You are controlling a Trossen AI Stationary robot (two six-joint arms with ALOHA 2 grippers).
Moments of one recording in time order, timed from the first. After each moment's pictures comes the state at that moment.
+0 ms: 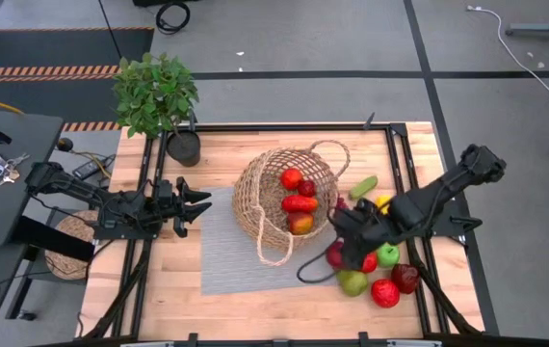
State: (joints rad) left arm -0.32 0.43 0.01 0.59 -0.53 -0.28; right arm 0.53 1.41 1.30 -1.14 0.28 0.91
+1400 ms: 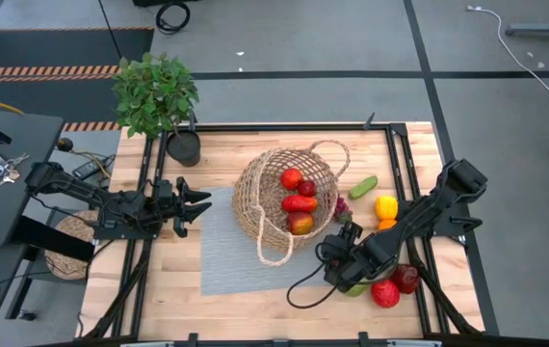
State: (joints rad) left arm -0.32 0.43 0.01 0.59 -0.53 -0.28; right arm 0.62 1.65 1.06 -0.79 0.48 1.02
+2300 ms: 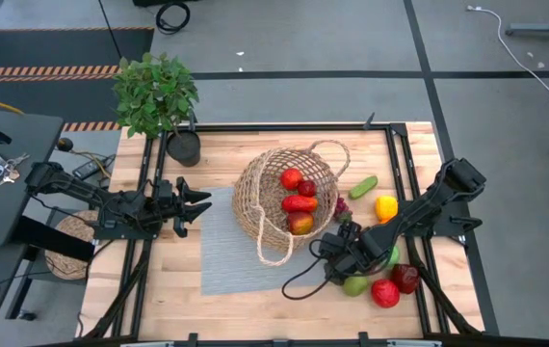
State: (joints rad) left arm -0.32 0.43 0.01 0.59 -0.53 -0.28; right arm 0.56 1.65 1.06 -0.81 0.32 0.94
